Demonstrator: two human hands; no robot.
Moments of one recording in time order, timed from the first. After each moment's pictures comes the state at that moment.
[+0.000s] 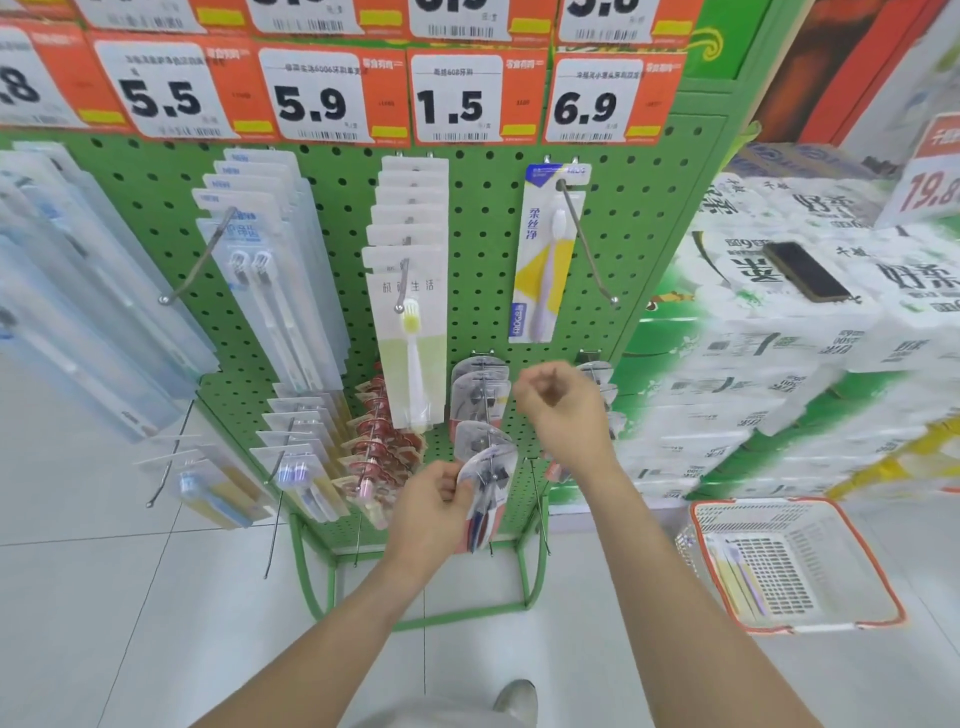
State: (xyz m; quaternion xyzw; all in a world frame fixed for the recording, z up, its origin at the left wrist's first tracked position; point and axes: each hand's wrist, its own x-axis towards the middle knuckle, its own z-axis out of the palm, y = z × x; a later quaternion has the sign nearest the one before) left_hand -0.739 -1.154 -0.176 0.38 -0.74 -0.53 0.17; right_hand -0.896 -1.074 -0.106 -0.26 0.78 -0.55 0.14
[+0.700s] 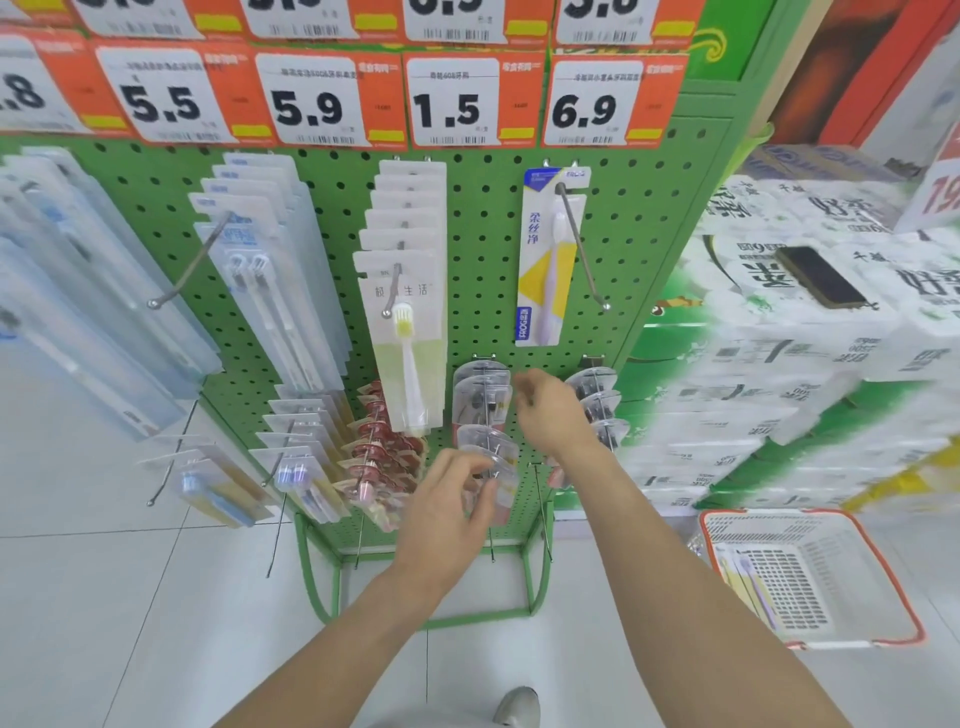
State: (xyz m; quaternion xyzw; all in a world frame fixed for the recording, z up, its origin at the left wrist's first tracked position) left_hand -0.740 -1.140 -0.168 0.24 -0.86 -0.37 0.26; right_hand -0.933 -1.103 -0.135 -0.34 0.87 -0.32 0.17
